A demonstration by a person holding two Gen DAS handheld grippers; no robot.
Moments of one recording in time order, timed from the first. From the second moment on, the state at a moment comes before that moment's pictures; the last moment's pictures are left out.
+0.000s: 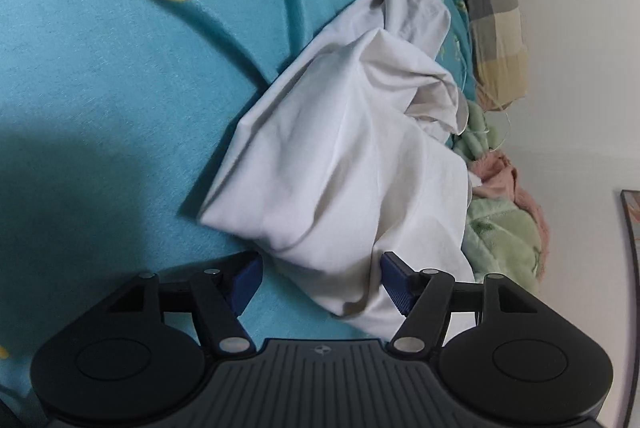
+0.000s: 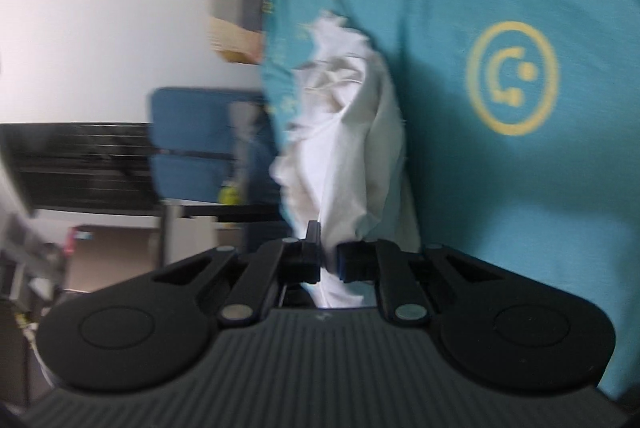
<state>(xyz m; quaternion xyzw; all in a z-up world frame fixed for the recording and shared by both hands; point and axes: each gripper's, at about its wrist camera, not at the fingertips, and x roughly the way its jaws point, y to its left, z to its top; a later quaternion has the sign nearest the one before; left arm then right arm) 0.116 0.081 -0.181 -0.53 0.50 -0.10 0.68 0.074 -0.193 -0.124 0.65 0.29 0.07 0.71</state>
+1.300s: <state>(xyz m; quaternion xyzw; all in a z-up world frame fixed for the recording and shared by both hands) -0.044 0.108 -0.032 -0.50 0.42 -0.10 0.75 -0.070 -0.200 -0.038 0.58 0.27 0.03 0.77</state>
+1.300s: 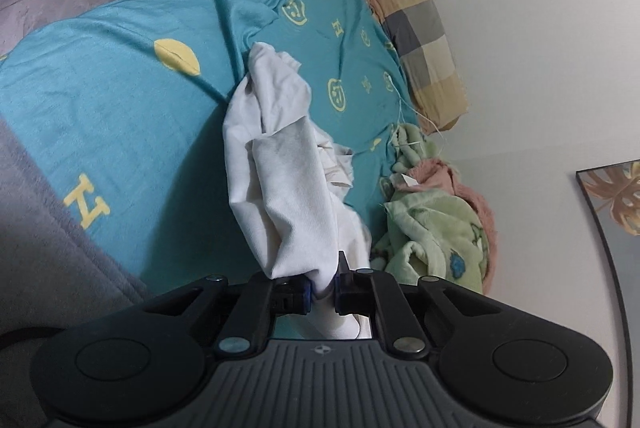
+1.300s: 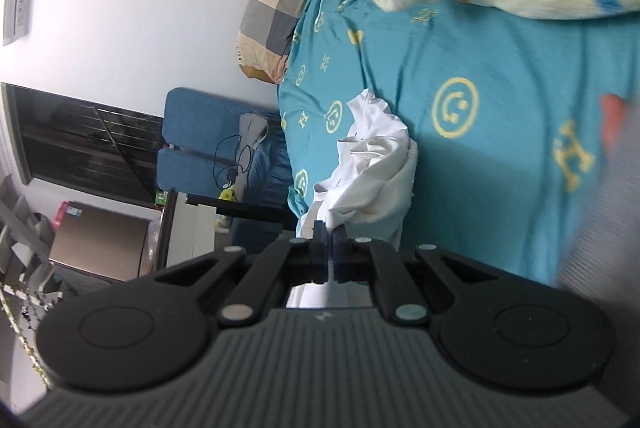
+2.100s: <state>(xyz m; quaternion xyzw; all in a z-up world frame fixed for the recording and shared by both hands) 0.275 0.096 -0.121 -0.50 0.47 -0.05 0.73 0.231 -0.214 -0.115 0.57 0.33 -0.03 0.75</state>
